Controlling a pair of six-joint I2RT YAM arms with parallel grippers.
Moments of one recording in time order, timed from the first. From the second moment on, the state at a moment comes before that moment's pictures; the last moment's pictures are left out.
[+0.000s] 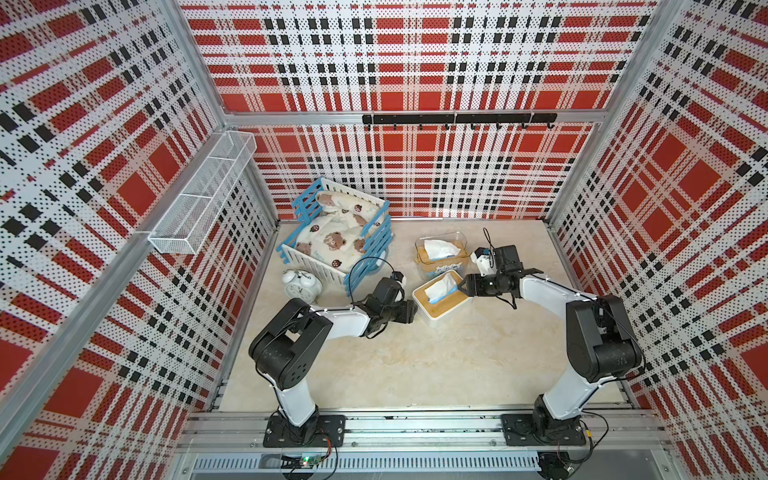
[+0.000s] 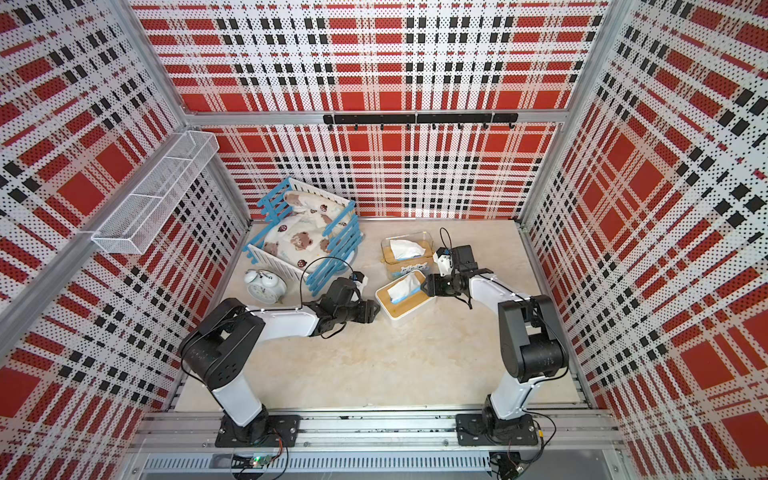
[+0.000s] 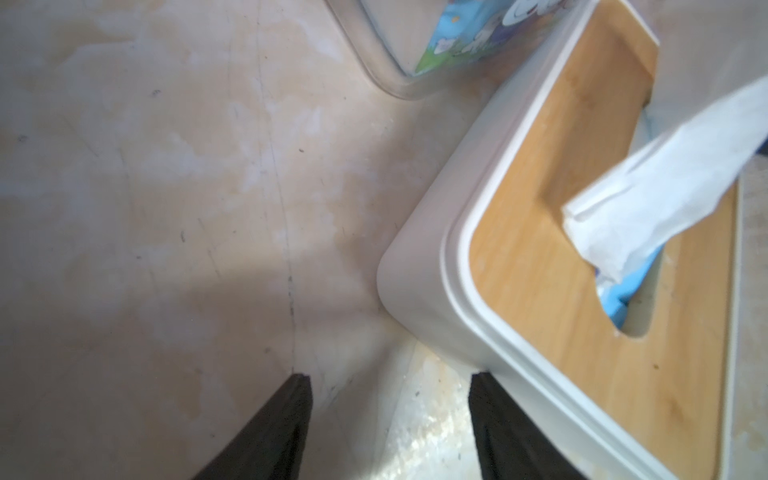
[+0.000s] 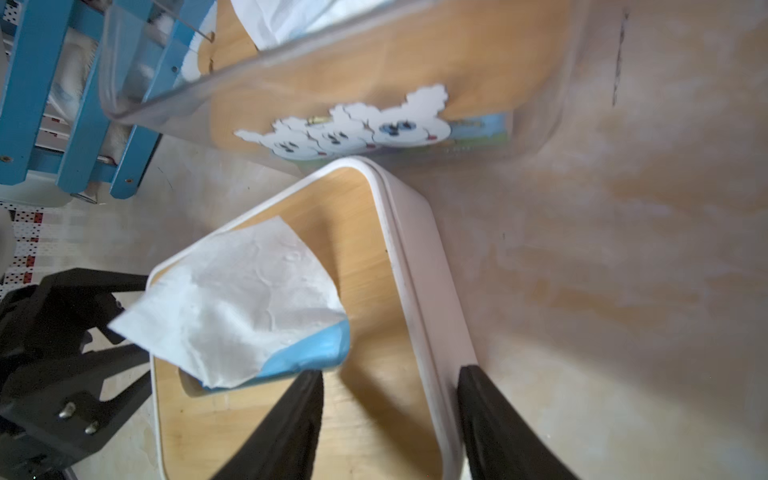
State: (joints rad) left arm -0.61 1.76 0.82 0.17 0.11 -0.43; right arm 0.20 1.69 1.01 -0.30 -0.45 0.17
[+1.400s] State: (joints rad) left arm -0.37 1.25 0.56 0.43 -0.36 -0.33; right arm 0.20 1.13 0.64 -0.07 0.34 0.17
